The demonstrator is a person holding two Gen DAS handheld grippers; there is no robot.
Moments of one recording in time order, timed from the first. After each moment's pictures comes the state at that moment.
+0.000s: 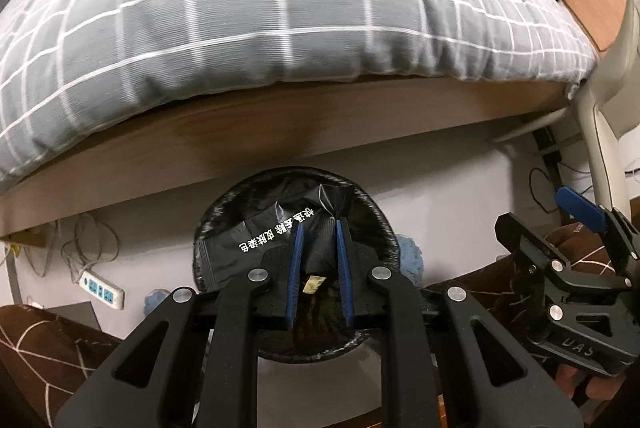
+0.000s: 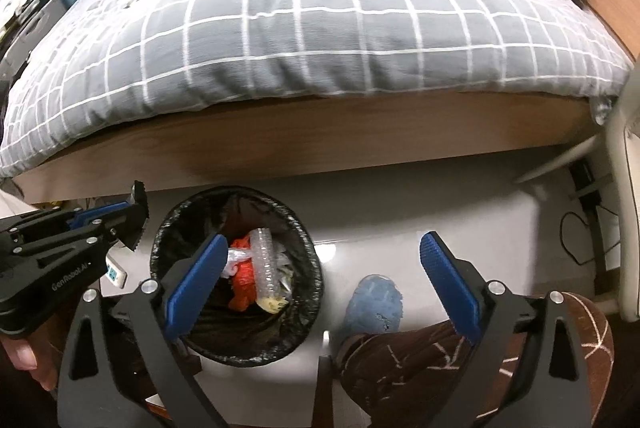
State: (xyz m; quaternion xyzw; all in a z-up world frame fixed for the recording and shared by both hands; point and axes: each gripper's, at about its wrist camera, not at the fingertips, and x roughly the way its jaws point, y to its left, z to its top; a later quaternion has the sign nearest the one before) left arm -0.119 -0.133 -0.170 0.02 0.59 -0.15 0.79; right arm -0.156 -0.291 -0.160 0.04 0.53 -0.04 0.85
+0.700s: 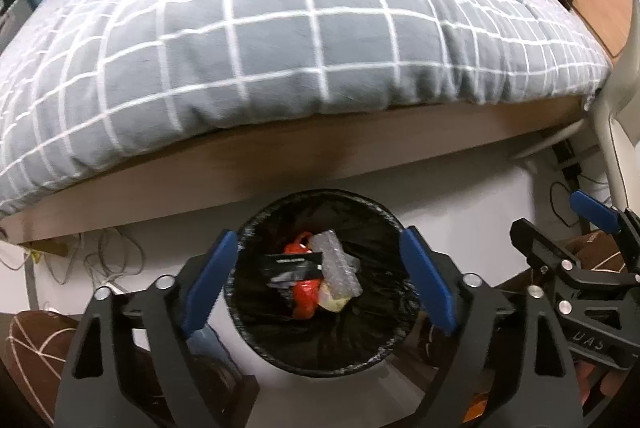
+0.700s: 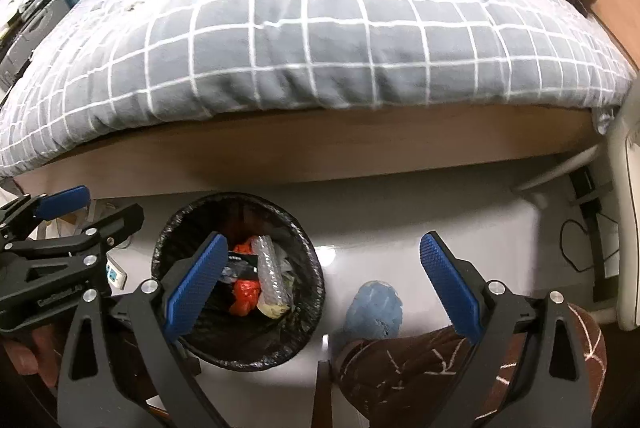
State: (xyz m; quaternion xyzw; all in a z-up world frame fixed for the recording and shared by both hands) left arm -0.120 -0.105 -0.152 0.04 0.55 -0.11 0.82; right arm -0.151 -0.283 -0.153 0.03 0.52 -0.03 0.85
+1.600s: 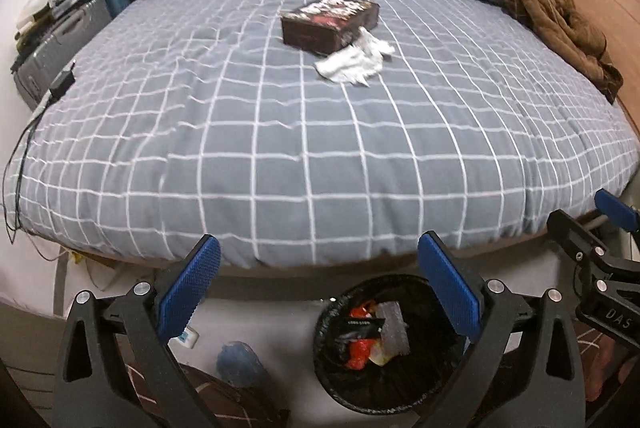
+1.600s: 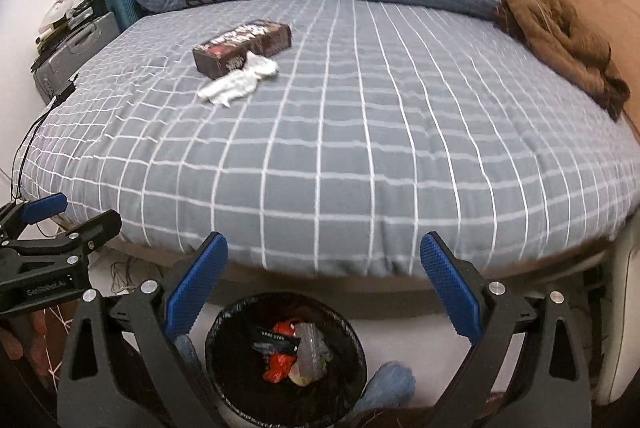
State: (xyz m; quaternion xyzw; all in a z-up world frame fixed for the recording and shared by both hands) left arm -0.068 -0.002 -0.048 0.01 0.48 -0.01 0.88; right arm -0.074 -0.203 -0.050 -0.01 0.43 0.04 0.90
